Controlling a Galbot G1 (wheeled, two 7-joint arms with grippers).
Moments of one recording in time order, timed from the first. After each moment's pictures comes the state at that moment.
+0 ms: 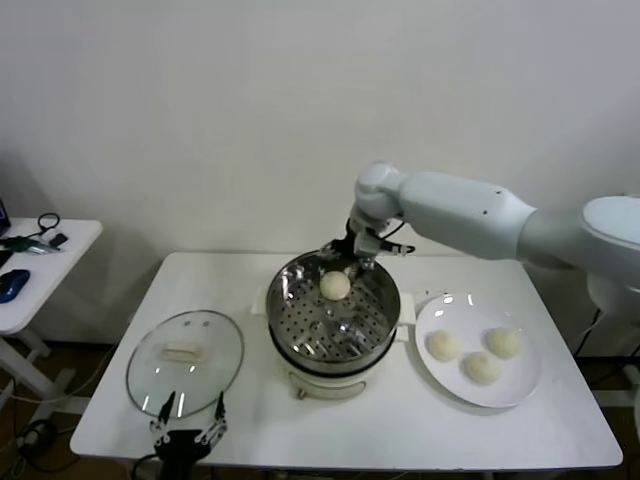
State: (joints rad) left arm 1.83 -1.55 -0.59 -2.03 0.03 -0.07 -0.04; right arm 0.70 1.16 -1.46 1.13 0.03 0.56 -0.95
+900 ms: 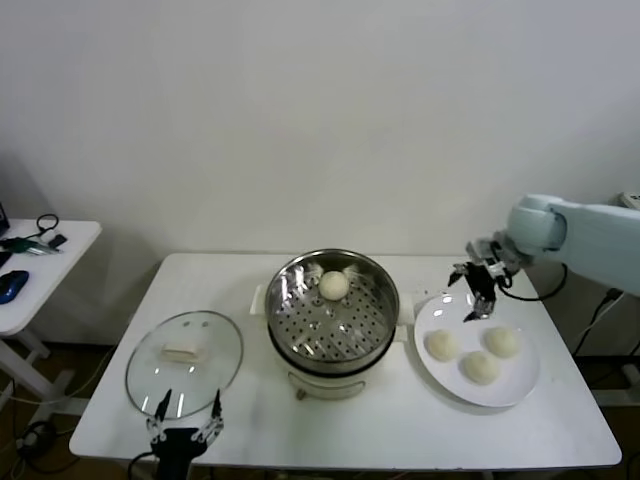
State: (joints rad) left arm 1.83 -1.54 -0.60 -2.04 0.04 -0.07 -0.04; right arm 0.63 0.66 -1.63 1.37 0.45 -0.22 -0.89
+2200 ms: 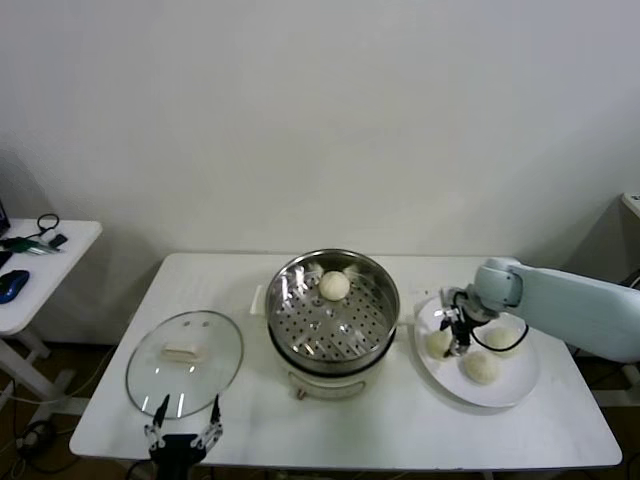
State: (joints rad) left arm 1.85 -1.55 -0.60 -2.03 0.06 -0.10 -0.06; right arm 0.32 0.74 -1.41 1.26 0.40 -0.37 -0.80
